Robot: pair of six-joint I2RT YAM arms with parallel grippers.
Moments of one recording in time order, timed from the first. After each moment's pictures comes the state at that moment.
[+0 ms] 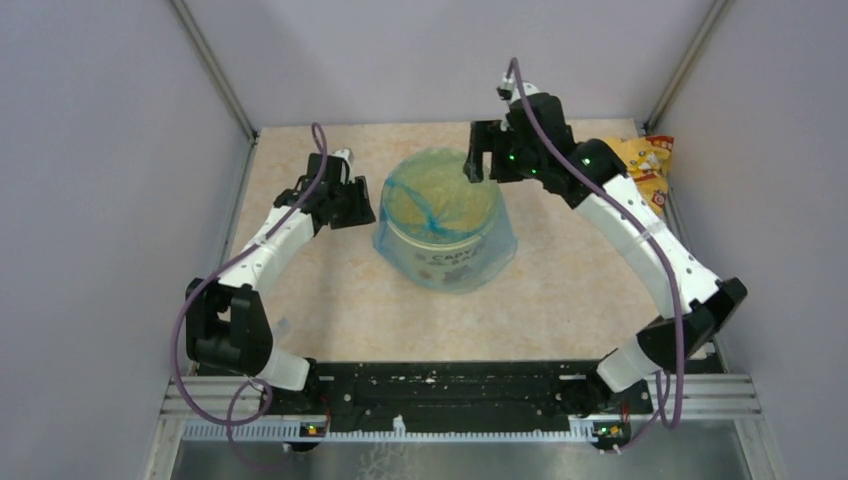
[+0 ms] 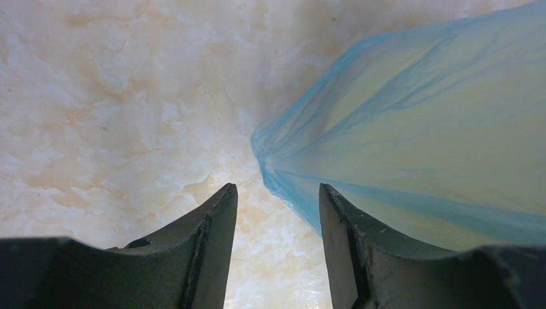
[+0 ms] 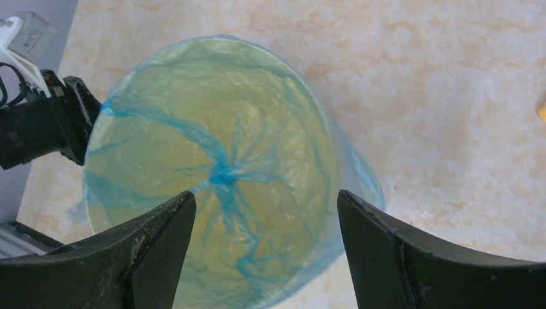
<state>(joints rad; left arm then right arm) -0.23 1.49 1.16 -0.52 0.08 -0.34 0.60 1.48 1.73 -0.81 0.12 0.39</state>
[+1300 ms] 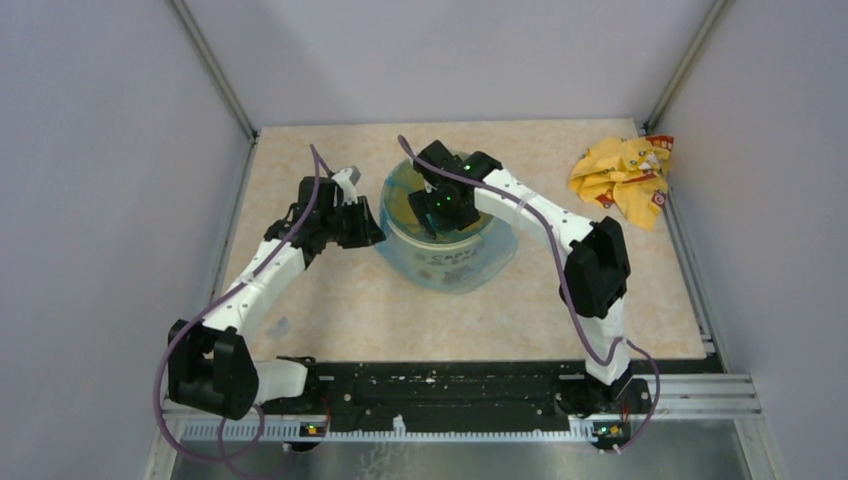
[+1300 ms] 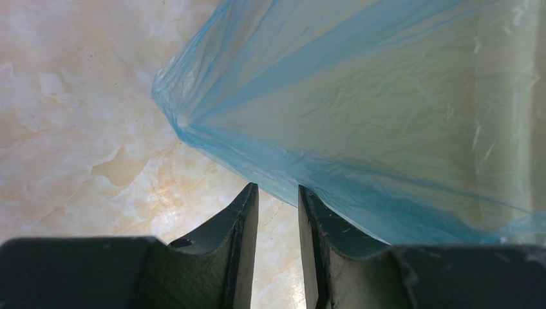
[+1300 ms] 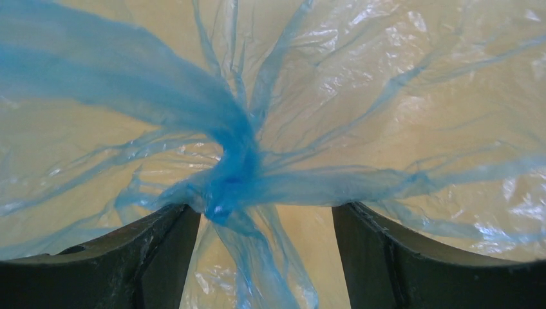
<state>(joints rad) -0.25 1.27 0.94 -0.41 0.34 -0.36 0.80 2.01 1.93 -1.06 0.07 0.29</state>
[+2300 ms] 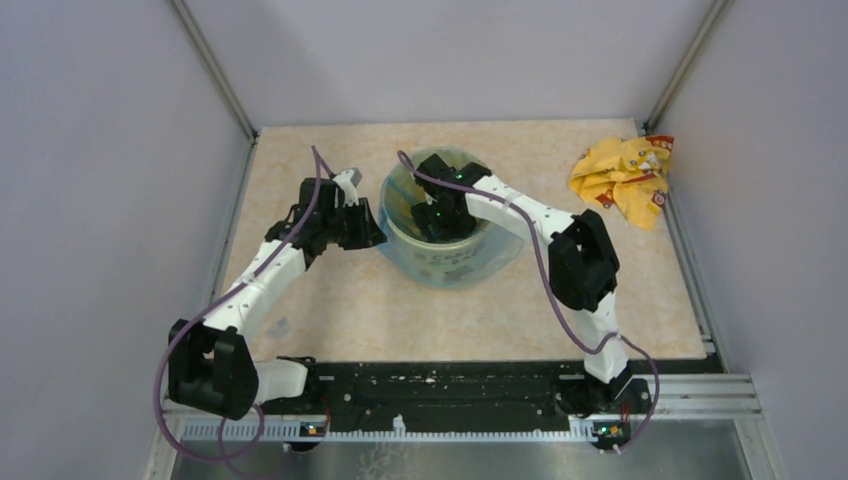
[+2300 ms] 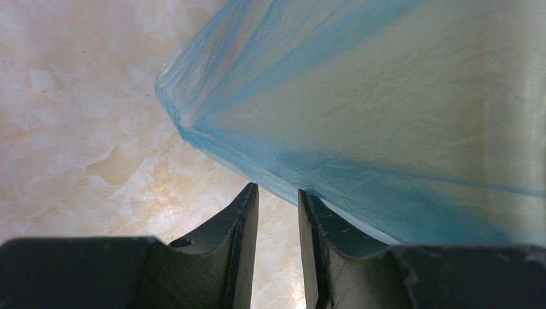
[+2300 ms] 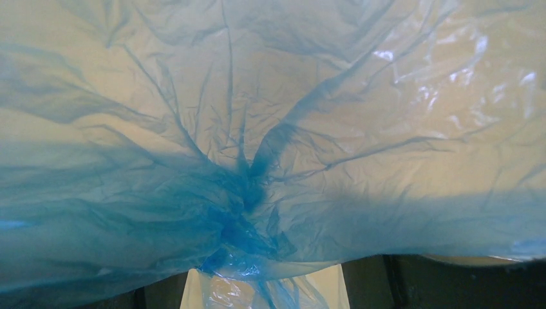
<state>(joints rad) -0.26 1.27 0.93 -0.40 0.36 -0.36 0.77 2.08 1.84 -0.98 0.05 0.29</state>
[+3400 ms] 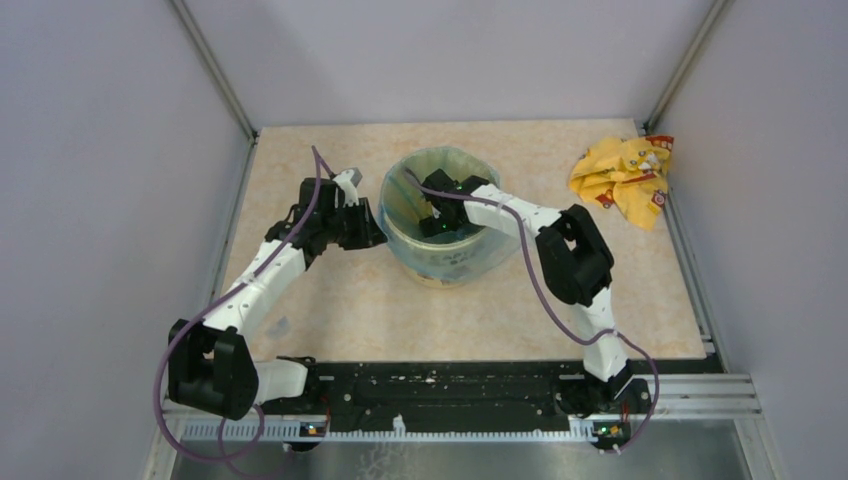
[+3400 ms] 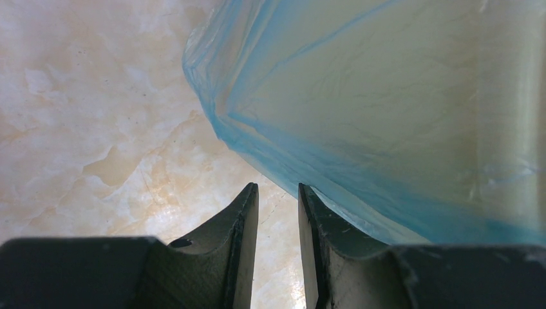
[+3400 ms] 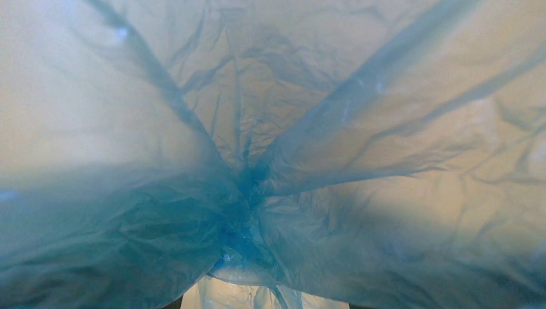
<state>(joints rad) -0.26 1.27 0.93 -0.40 0.36 -0.36 0.74 2.14 1.73 -0.89 0.03 0.25</state>
